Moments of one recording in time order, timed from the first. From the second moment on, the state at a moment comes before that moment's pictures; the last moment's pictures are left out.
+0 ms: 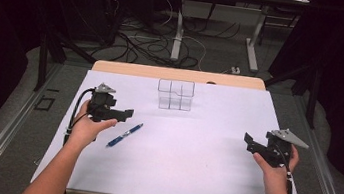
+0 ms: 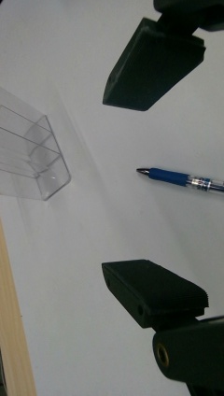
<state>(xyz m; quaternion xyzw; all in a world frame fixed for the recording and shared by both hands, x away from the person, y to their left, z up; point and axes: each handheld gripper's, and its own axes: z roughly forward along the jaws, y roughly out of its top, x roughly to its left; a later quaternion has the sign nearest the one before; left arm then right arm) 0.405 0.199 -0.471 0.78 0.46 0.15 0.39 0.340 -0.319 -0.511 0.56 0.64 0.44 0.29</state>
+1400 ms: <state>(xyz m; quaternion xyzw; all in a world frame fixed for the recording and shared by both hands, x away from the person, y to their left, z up) 0.420 0.186 -0.500 0.84 0.45 0.13 0.27 0.344 -0.318 -0.515 0.56 0.65 0.44 0.28</state>
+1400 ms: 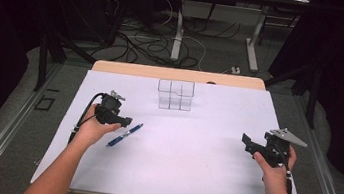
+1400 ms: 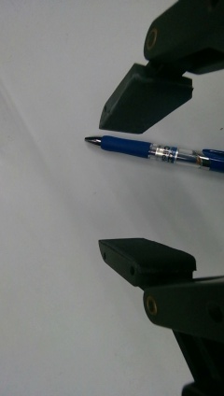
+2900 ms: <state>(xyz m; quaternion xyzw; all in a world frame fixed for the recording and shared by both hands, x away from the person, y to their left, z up) 0.422 0.154 -0.528 0.89 0.42 0.09 0.17 0.344 -0.318 -0.515 0.55 0.65 0.44 0.27</state>
